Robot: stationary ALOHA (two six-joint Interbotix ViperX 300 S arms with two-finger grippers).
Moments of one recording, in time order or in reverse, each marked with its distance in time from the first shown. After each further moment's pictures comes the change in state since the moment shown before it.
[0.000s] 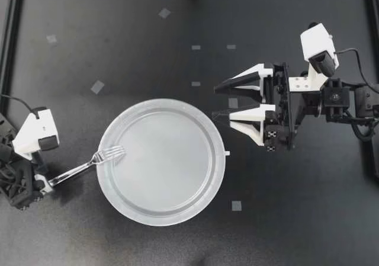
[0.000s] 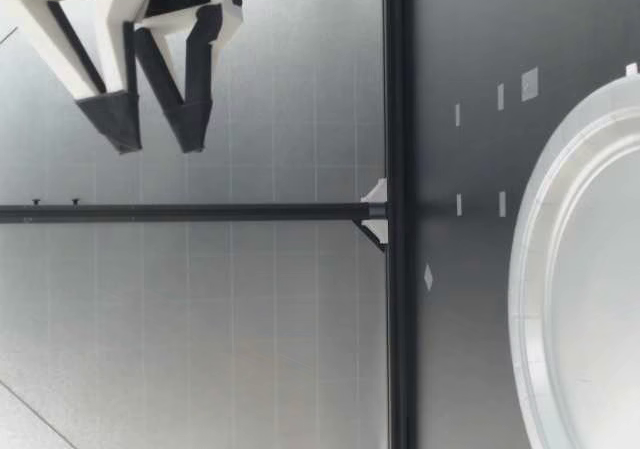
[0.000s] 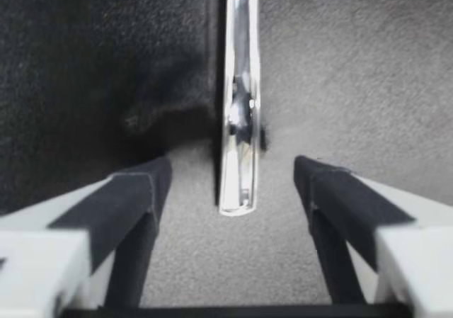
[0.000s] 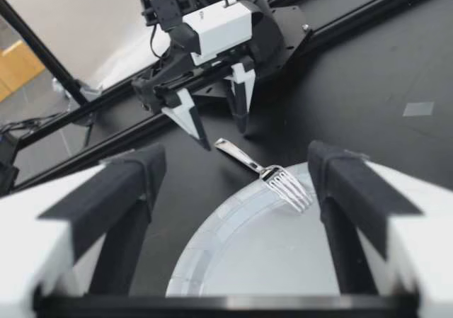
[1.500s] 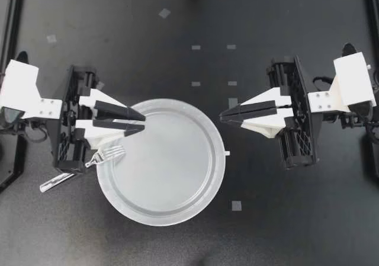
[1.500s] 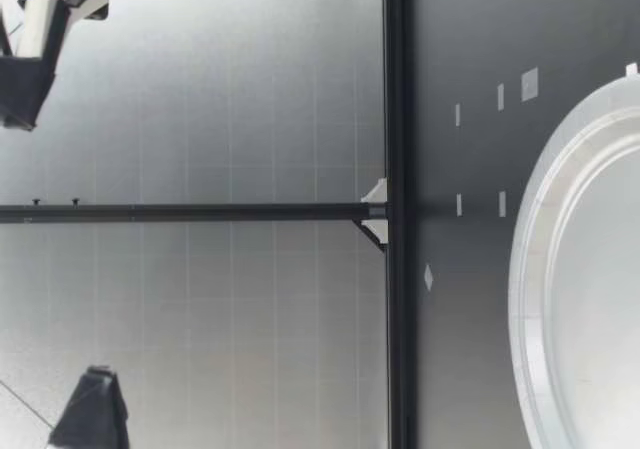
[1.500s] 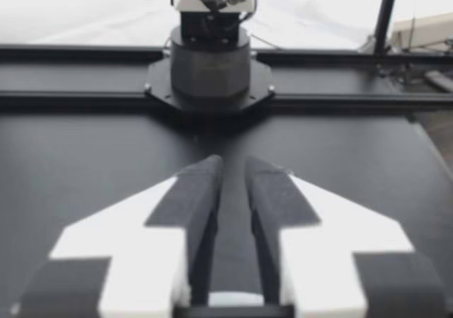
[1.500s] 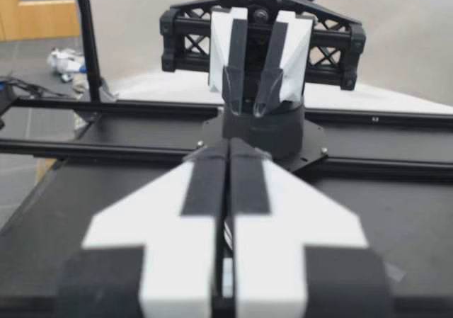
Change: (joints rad) left arm 0.230 0.074 -0.299 0.347 -0.968 0.387; right arm 0.032 -0.072 0.000 -0.181 -0.126 -0.334
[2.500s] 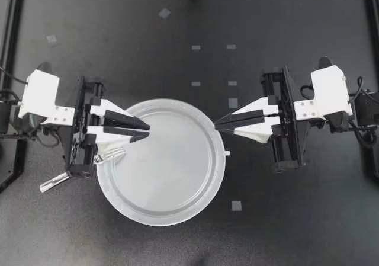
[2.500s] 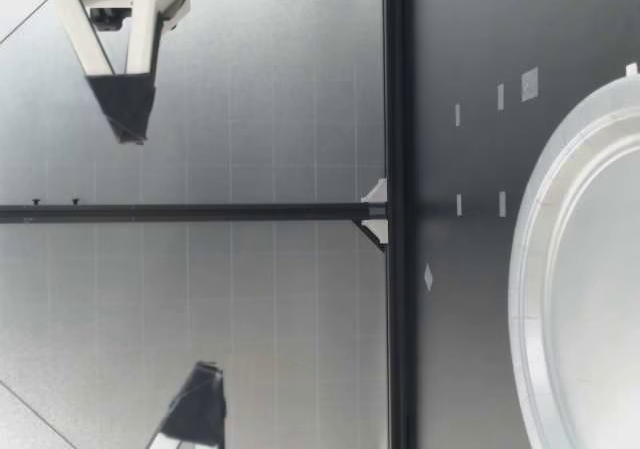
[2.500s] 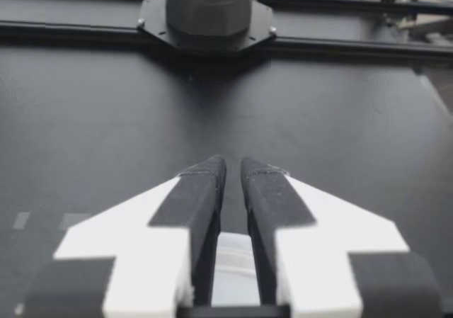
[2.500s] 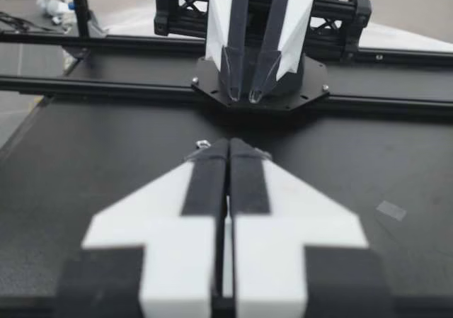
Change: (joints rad) left arm 0.005 0.086 0.049 -0.006 -0.043 -0.037; right arm 0.000 0.077 0.023 0.008 0.009 -0.031
